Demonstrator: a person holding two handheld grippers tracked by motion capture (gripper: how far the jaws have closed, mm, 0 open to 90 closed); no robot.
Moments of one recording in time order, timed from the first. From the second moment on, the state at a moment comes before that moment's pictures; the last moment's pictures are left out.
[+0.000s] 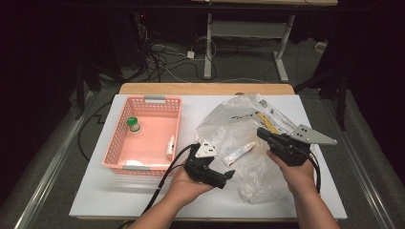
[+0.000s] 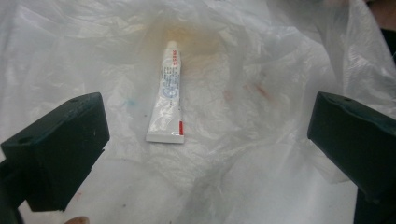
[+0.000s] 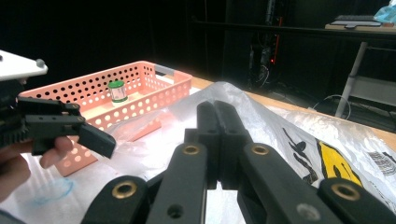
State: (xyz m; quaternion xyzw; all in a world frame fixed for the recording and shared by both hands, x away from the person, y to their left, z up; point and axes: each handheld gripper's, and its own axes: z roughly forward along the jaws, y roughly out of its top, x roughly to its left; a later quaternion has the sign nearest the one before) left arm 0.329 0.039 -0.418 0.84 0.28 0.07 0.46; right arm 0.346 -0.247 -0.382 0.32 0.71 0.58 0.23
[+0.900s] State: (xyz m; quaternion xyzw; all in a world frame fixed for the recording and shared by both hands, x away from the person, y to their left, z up) left arm 0.339 0.125 -0.401 0.81 0.35 0.14 0.44; right arm 0.346 -0.249 -0.379 0.31 0.71 0.59 0.23
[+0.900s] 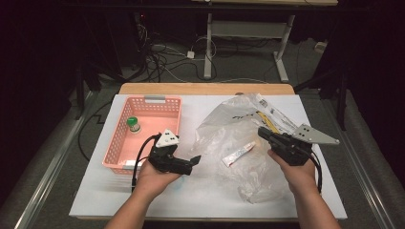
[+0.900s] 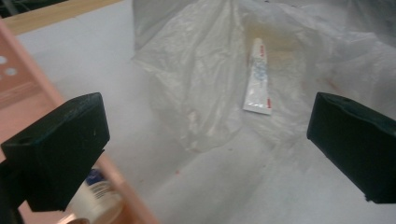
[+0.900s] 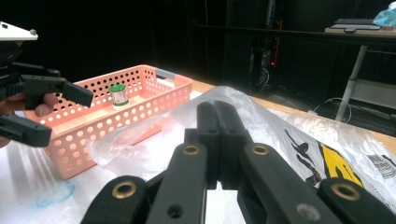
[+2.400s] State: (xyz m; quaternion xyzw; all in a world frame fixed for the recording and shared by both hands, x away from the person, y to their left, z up) left arm 0.357 0.256 -0.404 0.75 0.48 0.18 0.42; right arm 0.346 -0.251 -0.379 0.31 0.71 0.58 0.24
